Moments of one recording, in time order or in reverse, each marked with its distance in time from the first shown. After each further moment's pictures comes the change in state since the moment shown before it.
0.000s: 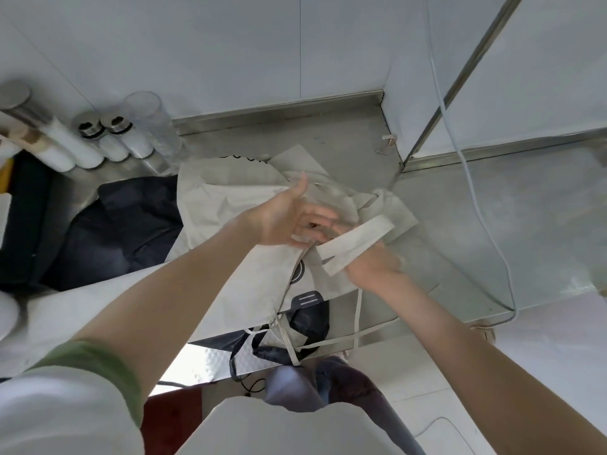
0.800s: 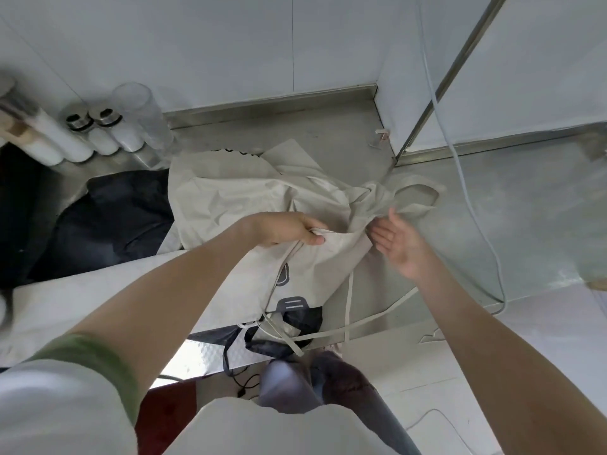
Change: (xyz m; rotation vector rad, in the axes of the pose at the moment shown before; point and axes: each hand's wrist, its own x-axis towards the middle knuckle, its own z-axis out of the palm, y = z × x) left_hand 0.007 -0.018 0.012 0.641 -0.060 0.034; right_hand 0.012 0.066 -0.015 1.605 -0.062 0.363
